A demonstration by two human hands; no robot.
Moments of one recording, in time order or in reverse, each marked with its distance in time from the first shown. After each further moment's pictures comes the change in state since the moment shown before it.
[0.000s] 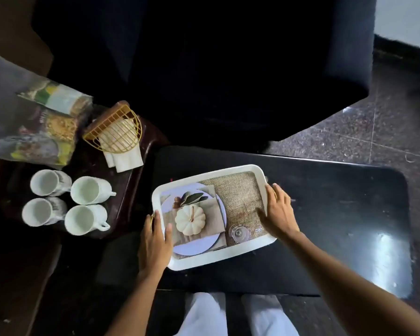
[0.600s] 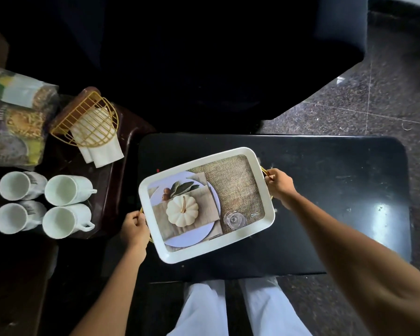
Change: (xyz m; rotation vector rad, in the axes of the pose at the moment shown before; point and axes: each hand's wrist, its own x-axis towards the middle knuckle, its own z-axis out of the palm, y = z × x) left_hand 0.047 -0.016 0.007 -0.433 0.156 -0.349; right_hand 0.051 0.034 0.002 0.500 0.009 0.350
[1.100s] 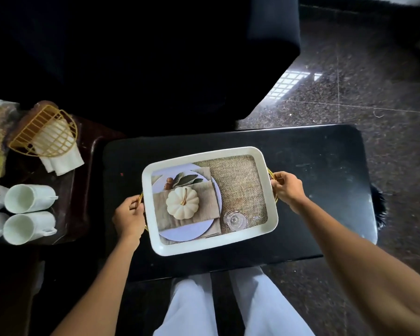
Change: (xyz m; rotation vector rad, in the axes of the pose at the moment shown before) left_hand -0.075 0.052 0.053 -0.006 -0.015 0.270; right_hand -0.014 0.117 -0.086 0.206 0.100 -0.015
